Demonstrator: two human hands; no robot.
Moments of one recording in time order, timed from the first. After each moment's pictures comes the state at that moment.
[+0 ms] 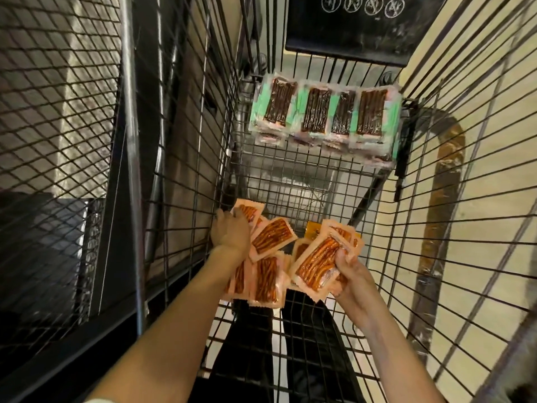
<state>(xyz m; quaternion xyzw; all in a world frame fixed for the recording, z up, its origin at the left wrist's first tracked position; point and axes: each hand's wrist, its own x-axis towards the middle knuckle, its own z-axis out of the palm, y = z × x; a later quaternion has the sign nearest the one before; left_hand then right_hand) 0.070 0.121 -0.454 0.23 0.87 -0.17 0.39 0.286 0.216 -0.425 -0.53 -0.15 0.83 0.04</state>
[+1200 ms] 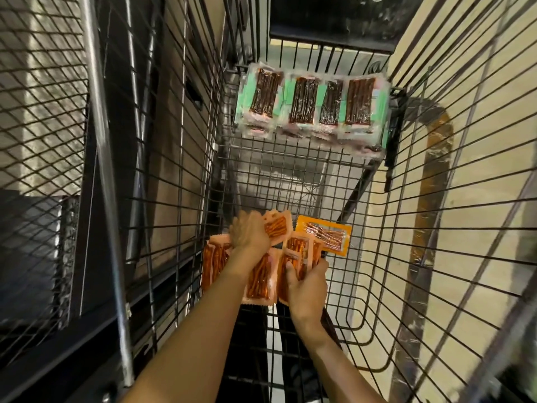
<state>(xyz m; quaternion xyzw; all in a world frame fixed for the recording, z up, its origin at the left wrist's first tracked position) 0.114 0.147 -0.452 0.19 0.89 -0.04 0.41 0.259 0.136 -0.453 -0.67 -0.55 0.50 -0.02</state>
